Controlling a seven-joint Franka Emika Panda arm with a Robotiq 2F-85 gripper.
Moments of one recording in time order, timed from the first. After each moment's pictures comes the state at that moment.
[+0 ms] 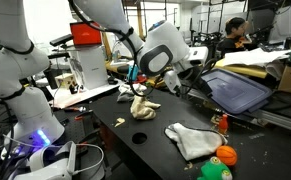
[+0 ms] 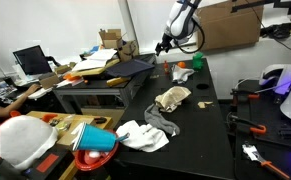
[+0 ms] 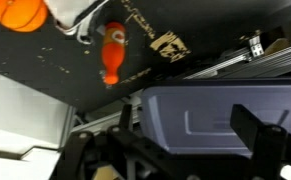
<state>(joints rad) -0.86 0.49 0.38 -2.07 -0.29 3.16 0.08</state>
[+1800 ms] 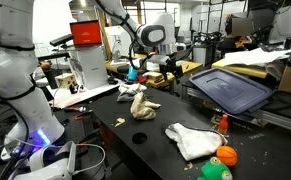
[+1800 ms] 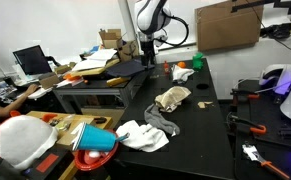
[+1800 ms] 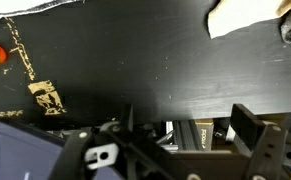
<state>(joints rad) -0.21 0.41 0.05 -1.93 -0.06 2.50 -0.26</state>
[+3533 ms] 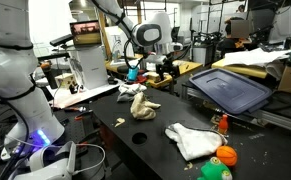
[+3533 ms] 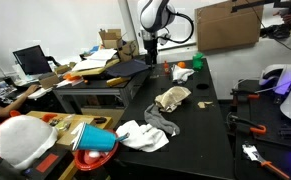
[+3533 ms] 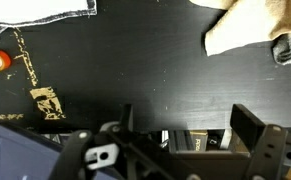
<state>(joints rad) -0.20 0.35 0.03 -2.01 -0.06 2.51 -0.31</state>
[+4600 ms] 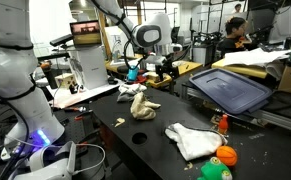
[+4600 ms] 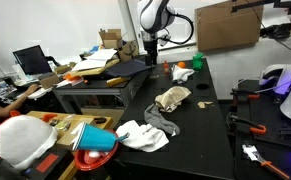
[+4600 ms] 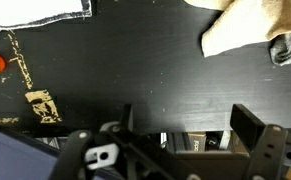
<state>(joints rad) -0.19 0.35 0.03 -2.01 -0.04 2.51 -0.31</state>
